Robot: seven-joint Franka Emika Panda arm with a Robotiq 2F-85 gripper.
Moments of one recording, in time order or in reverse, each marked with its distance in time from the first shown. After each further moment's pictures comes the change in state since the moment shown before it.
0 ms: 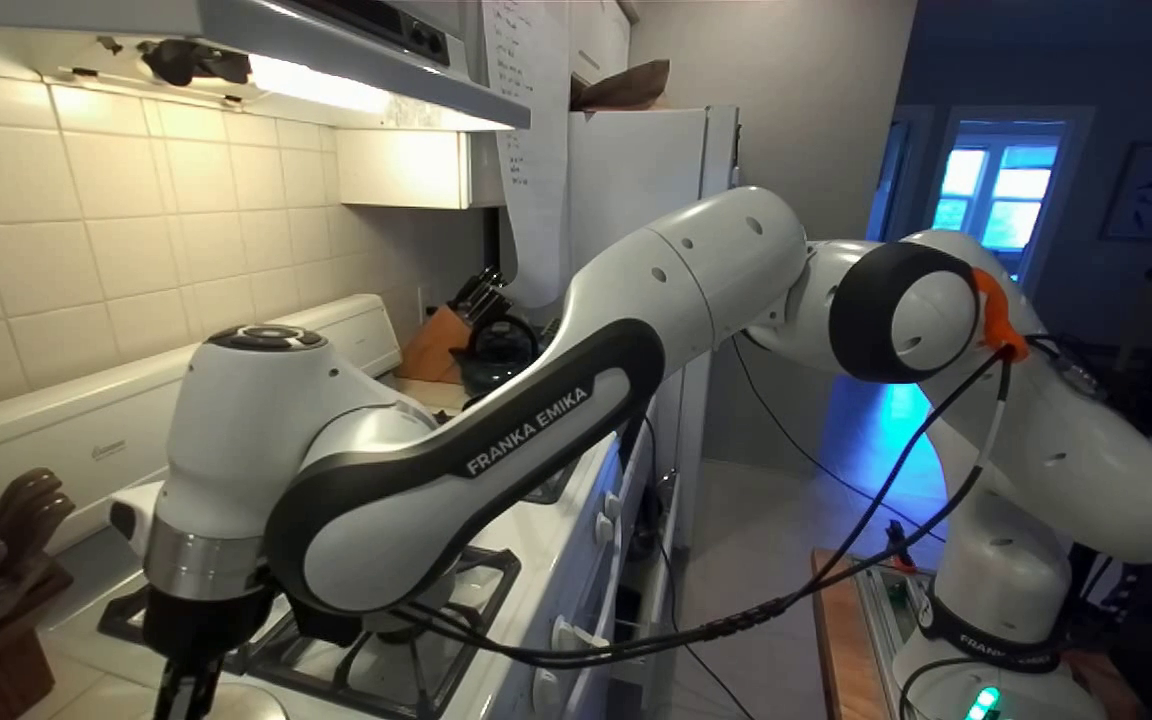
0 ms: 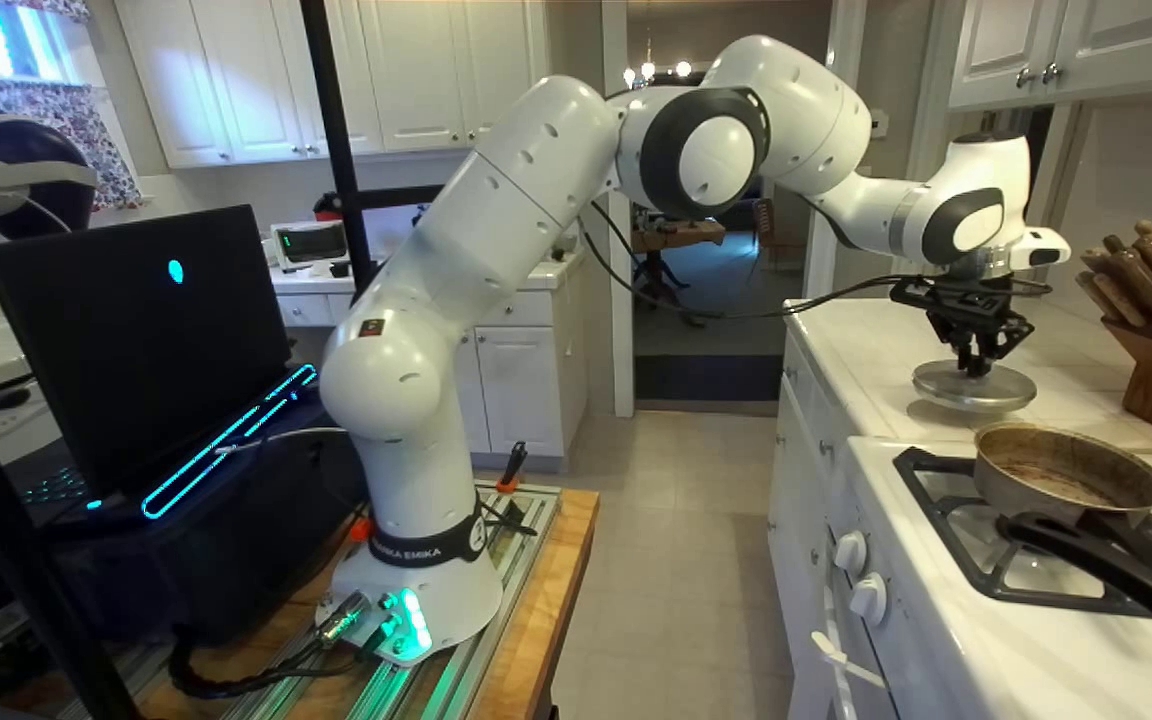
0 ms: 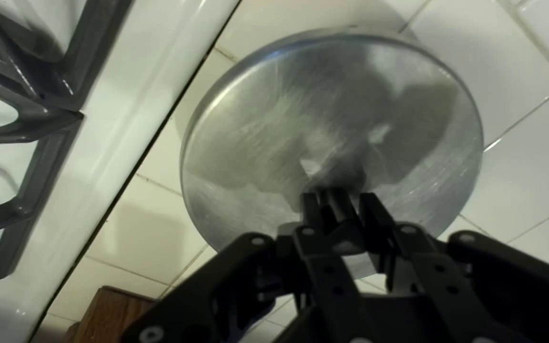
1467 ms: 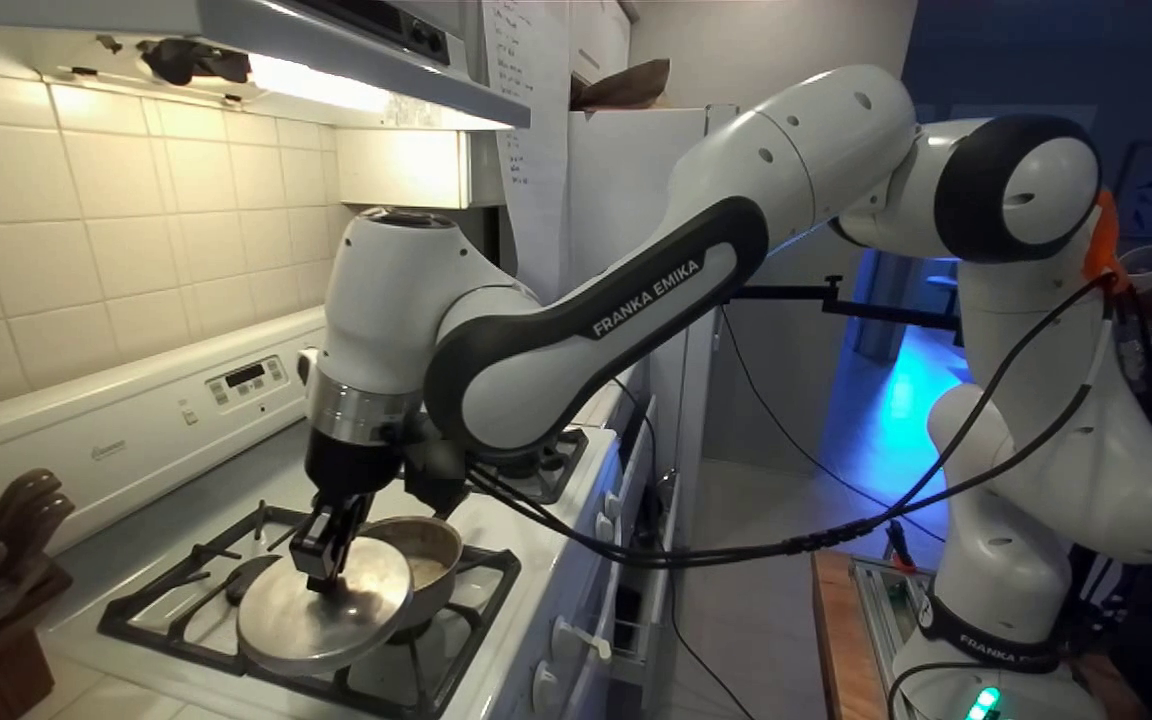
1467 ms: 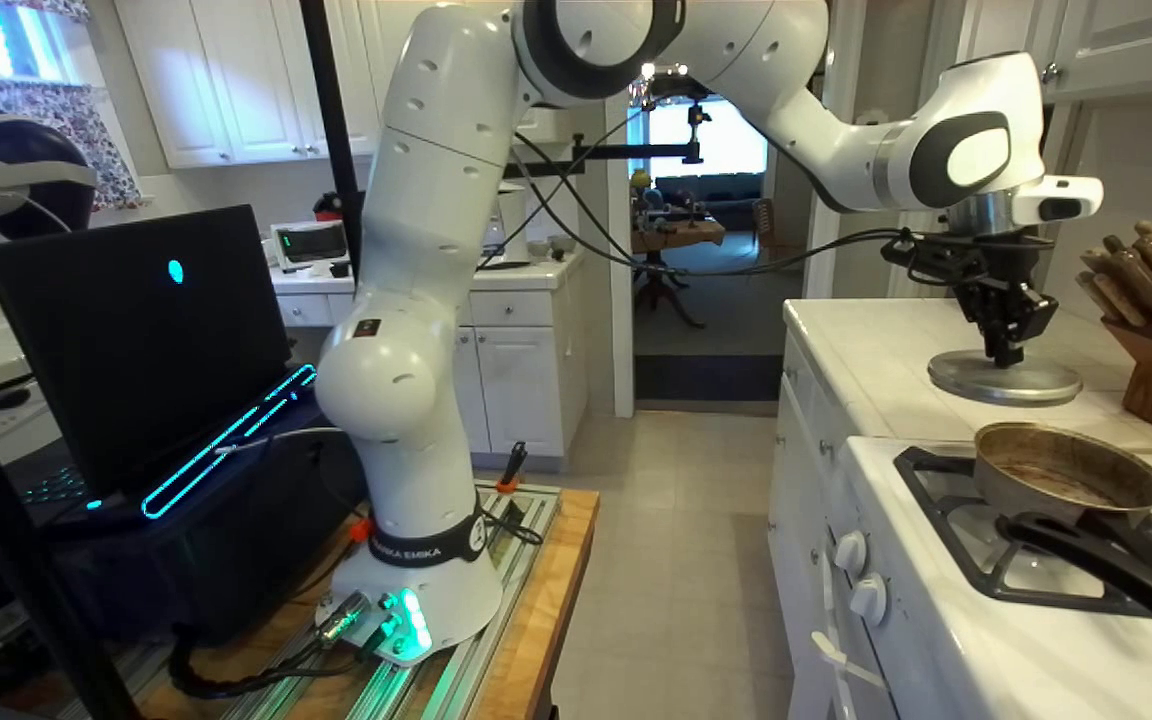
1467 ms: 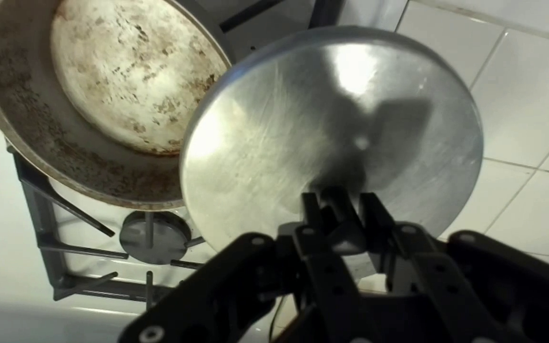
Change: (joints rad) arm -0.039 -0.394 -0.109 -0.439 -0.045 0.031 0.359
